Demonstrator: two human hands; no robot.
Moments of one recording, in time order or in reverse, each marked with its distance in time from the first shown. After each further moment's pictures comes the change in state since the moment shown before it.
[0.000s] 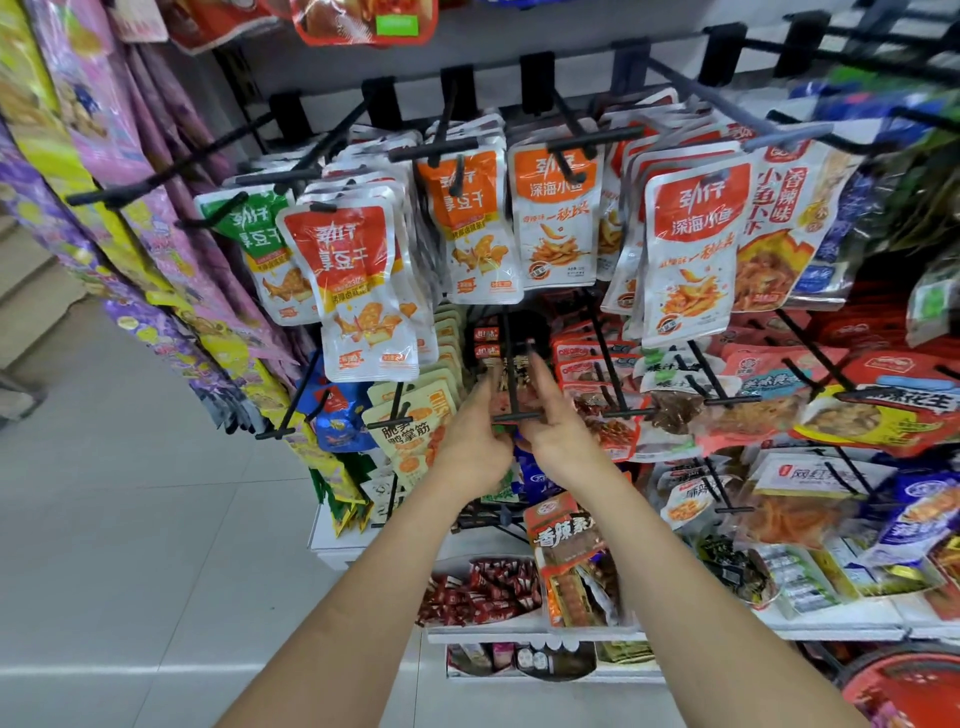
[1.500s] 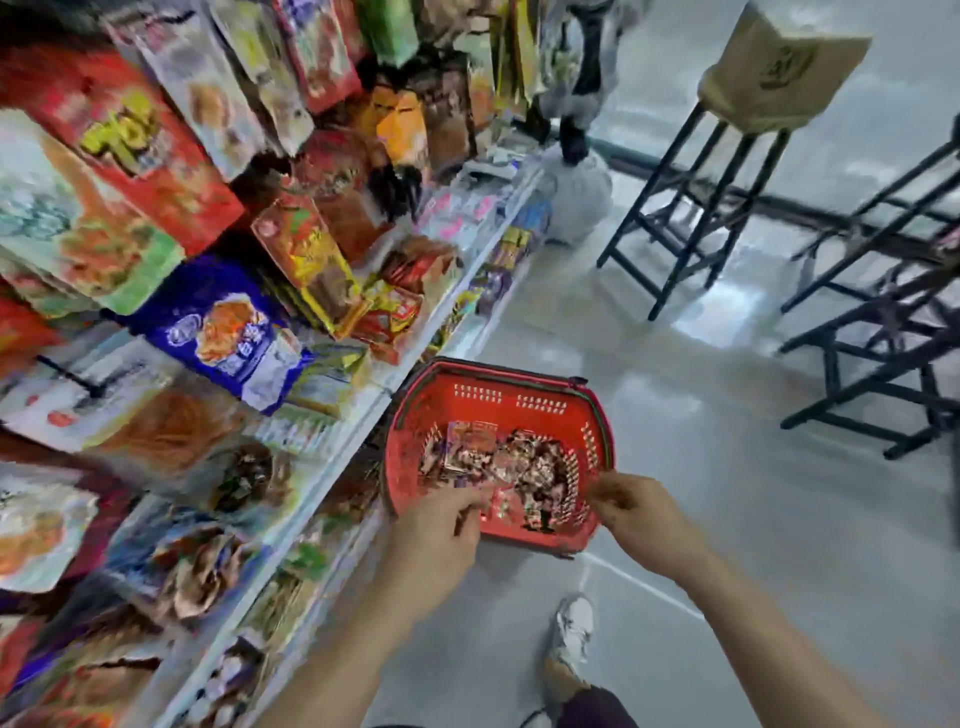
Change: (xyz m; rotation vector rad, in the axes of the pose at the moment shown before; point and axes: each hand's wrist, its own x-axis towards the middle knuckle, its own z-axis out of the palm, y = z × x) left_hand -0.286 0.164 0.476 0.185 -0.885 0.683; right_hand -0.570 0.282 -0.323 -0.165 0.883 0.806
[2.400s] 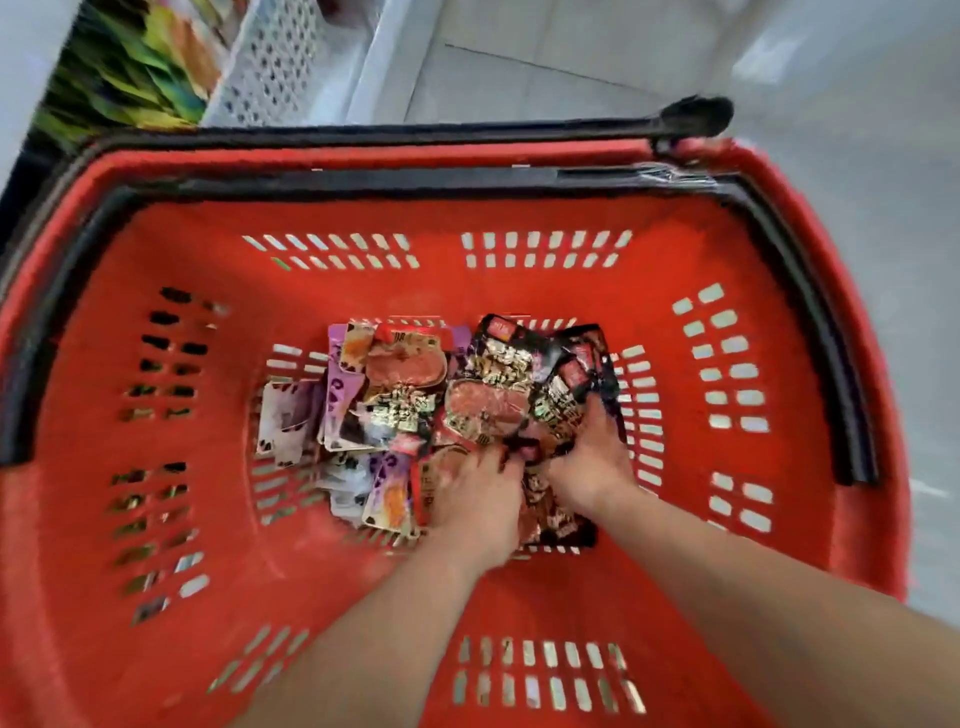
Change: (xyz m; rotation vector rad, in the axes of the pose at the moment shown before) left_hand 0.324 -0.319 0.441 0.753 -0.777 -0.009; right_hand 0.440 0.315 0.287 0.148 -0.067 0.615
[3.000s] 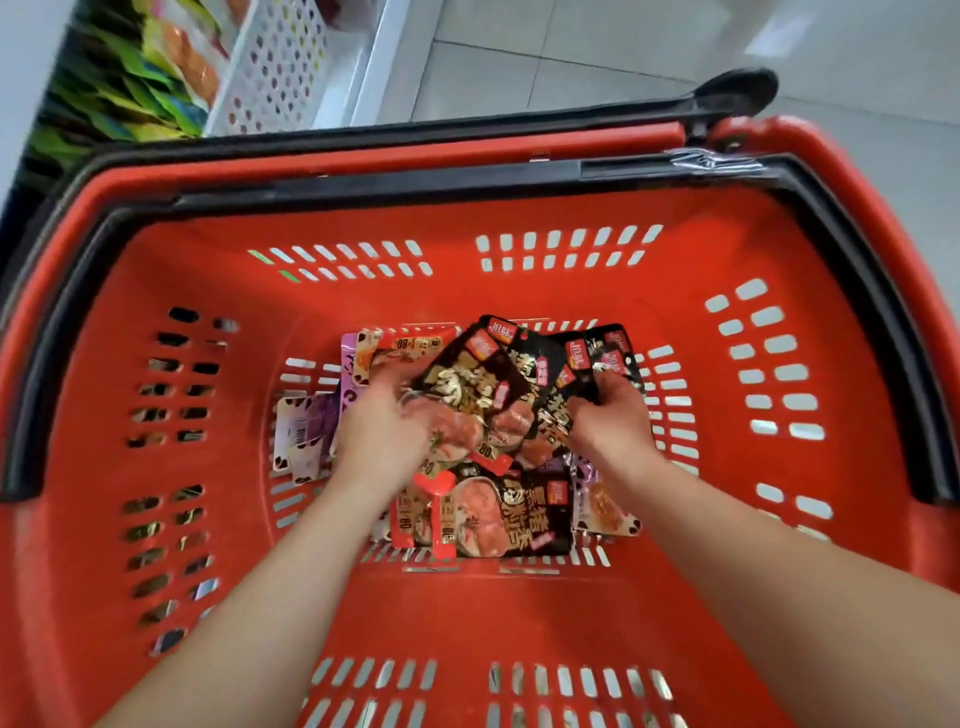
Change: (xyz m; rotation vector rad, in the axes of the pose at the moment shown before) left_hand -0.009 -0.081 -0.078 -0.819 0.472 -0.352; right_hand 0.021 -0.028 -0.006 0.626 0.054 0.017
